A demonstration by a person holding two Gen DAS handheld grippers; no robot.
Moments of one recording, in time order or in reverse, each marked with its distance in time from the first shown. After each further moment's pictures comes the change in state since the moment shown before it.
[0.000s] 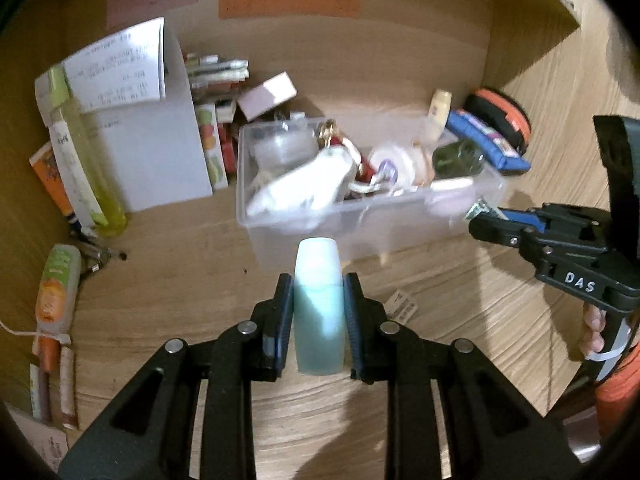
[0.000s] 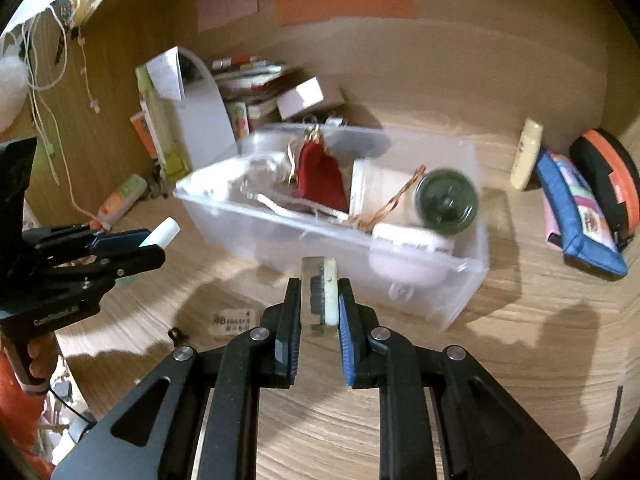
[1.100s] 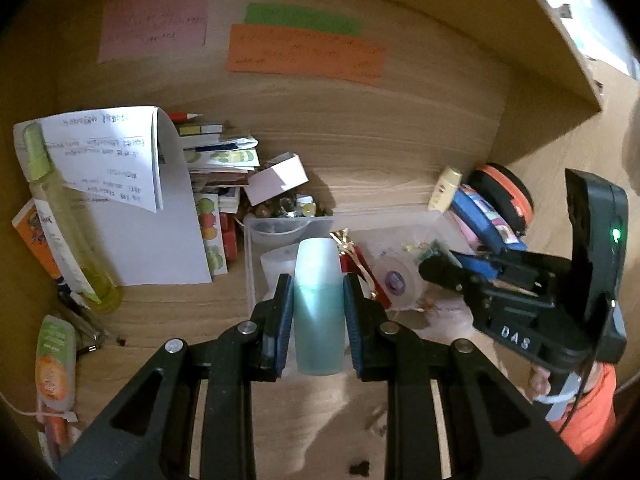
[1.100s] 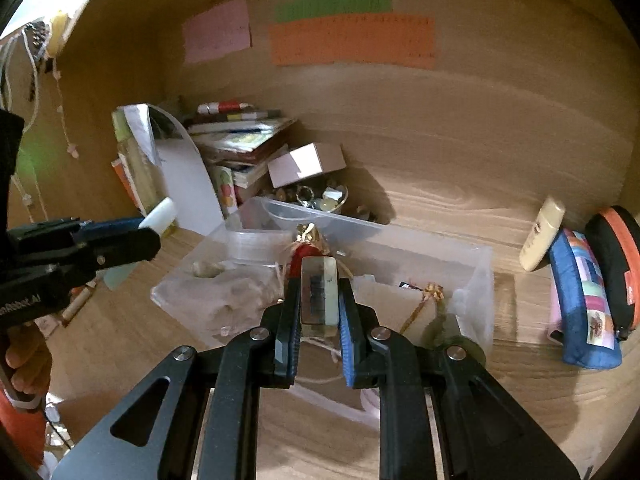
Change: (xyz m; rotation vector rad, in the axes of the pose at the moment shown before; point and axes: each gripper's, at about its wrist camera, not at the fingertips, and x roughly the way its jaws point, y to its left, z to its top) left arm 0.010 0.031 0.081 -0.091 -0.088 -0.055; right arm 0.035 0.001 0.081 -0.041 -0.053 -0.021
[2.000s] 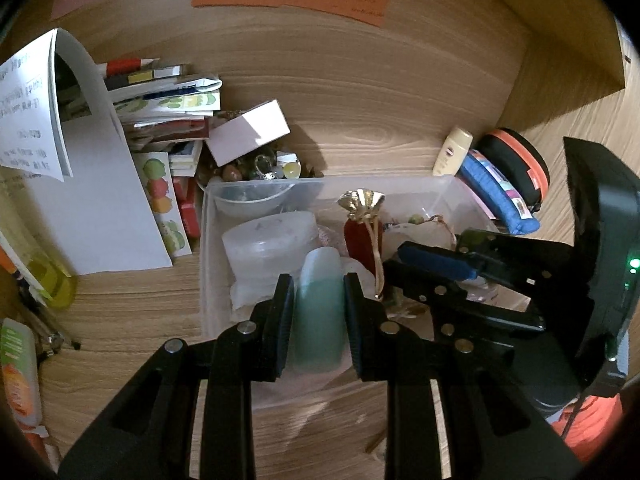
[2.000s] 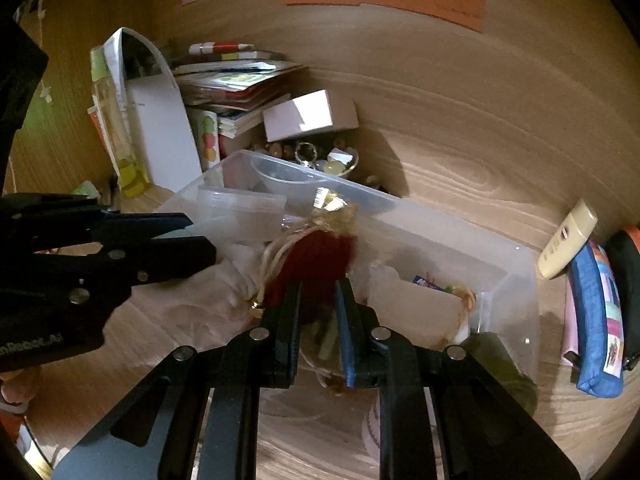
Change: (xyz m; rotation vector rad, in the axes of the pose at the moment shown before) left arm 0.061 -0.008 -0.002 0.009 0.133 -0.032; right arm 0.053 0.011 -0.005 -0.101 0.107 -0.043
